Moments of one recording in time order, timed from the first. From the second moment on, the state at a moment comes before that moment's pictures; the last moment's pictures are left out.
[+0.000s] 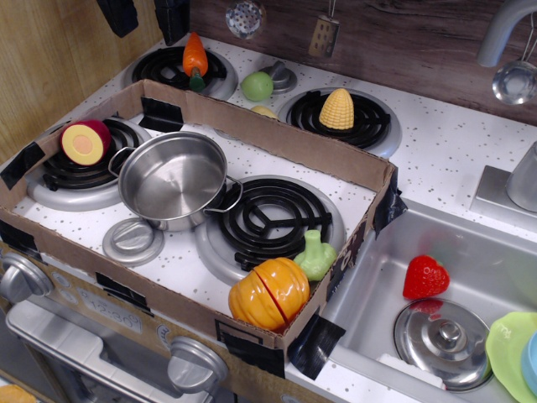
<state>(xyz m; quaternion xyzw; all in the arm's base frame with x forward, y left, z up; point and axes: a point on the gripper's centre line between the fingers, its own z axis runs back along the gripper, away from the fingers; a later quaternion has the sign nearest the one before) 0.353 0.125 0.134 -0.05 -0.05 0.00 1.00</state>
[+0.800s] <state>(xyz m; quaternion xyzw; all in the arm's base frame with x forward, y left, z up) 0.338 0.082 0.130 -0.04 -0.03 0.02 1.00</state>
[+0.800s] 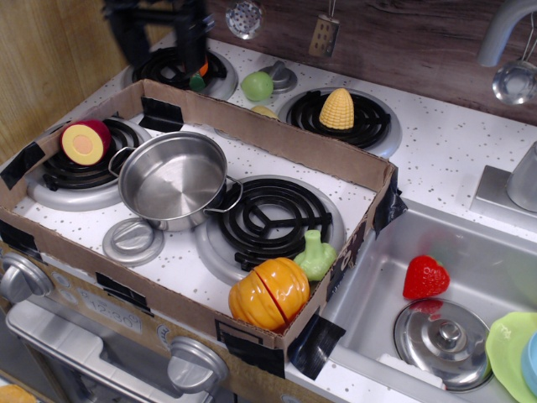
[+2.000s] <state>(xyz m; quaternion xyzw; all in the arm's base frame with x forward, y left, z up) 0.287 -0.022 0.122 -0.01 -0.03 0.07 1.00</state>
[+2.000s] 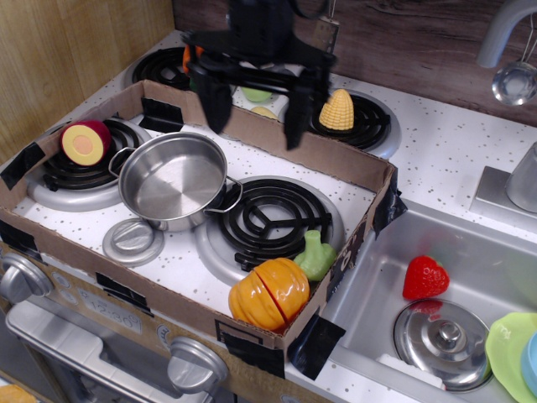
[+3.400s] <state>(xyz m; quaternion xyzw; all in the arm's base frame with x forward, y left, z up) 0.279 -0.048 0.058 0.01 -0.06 0.07 1.00</state>
